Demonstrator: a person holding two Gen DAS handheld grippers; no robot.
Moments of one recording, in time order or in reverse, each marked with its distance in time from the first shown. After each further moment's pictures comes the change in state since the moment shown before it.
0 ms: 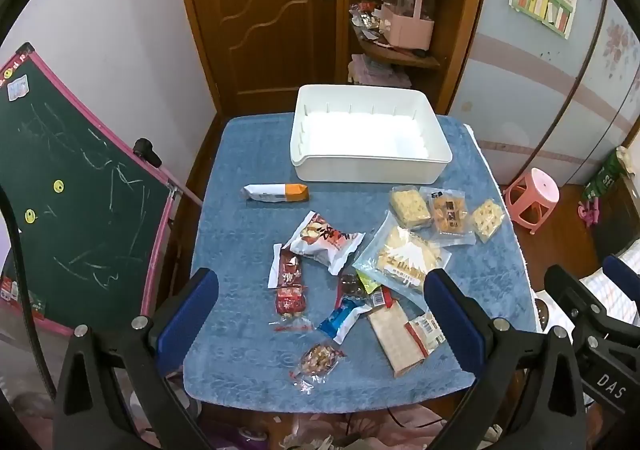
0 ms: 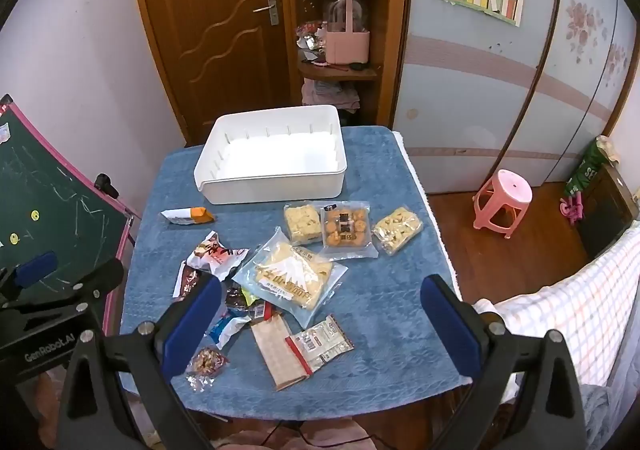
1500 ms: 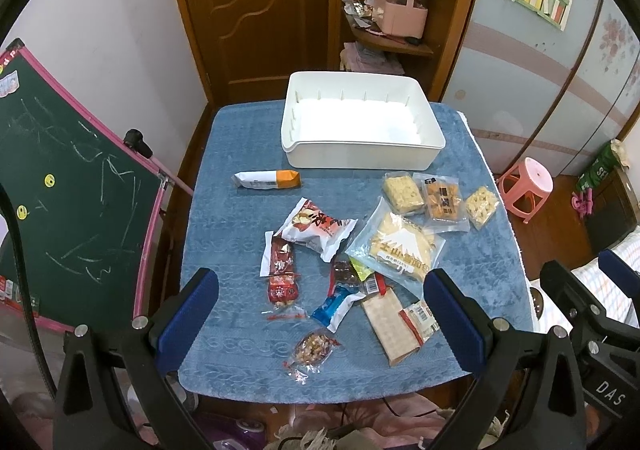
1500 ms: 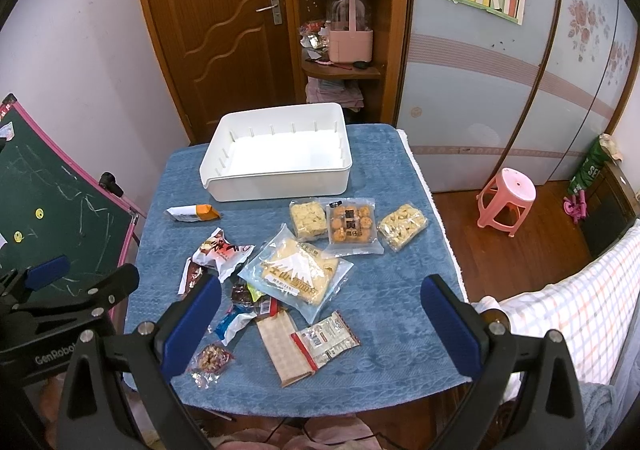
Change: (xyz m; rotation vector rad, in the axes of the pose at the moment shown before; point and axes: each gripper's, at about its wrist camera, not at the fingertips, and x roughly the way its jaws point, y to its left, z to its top) left arm 0.007 -0.005 -0.008 -0.004 0.039 -0.025; right arm 0.001 0.003 -0.005 0.001 0.002 0.004
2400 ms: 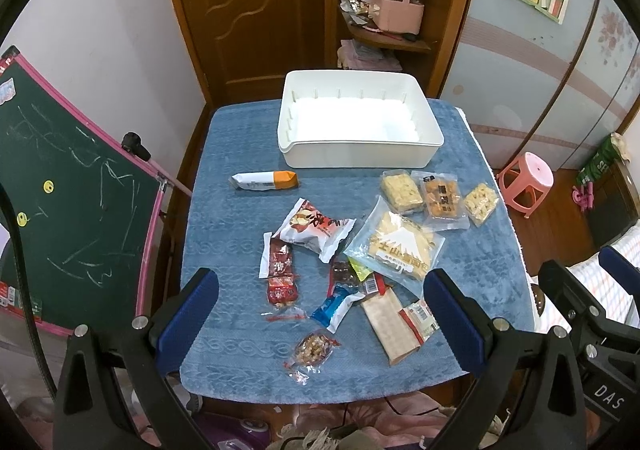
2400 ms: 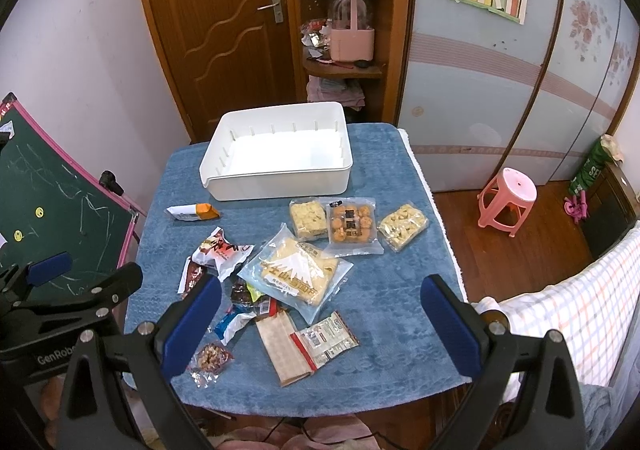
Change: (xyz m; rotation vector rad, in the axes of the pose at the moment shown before) left arm -0.004 -0.006 -0.004 0.013 0.005 0.003; right arm 0.006 -0.009 0.005 0.003 0.000 0.002
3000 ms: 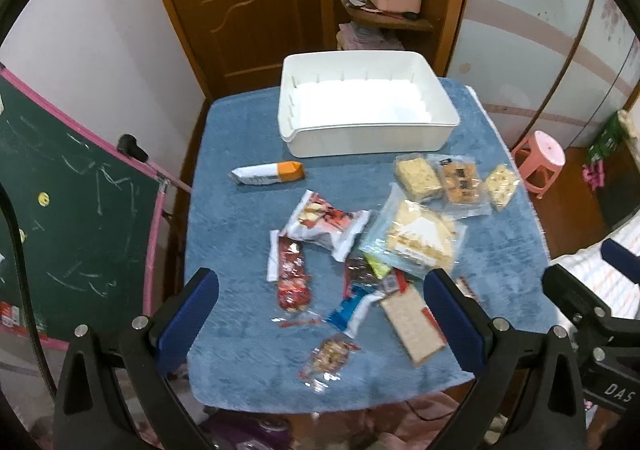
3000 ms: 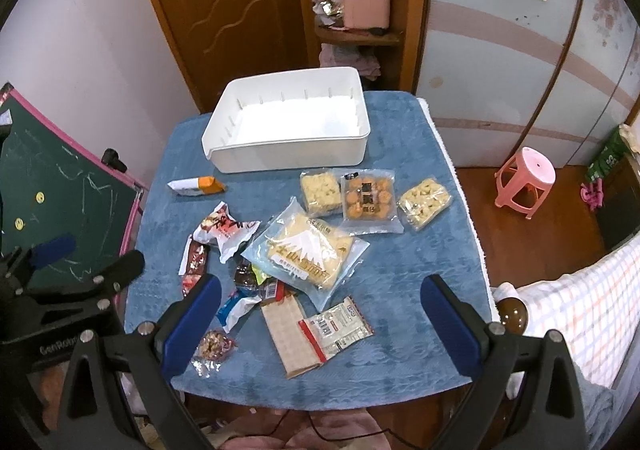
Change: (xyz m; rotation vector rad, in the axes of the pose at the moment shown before) left arm 0.046 0.006 0.015 0.071 0.053 0.046; right arm 0.050 0.005 -0.002 -0.016 0.115 0.058
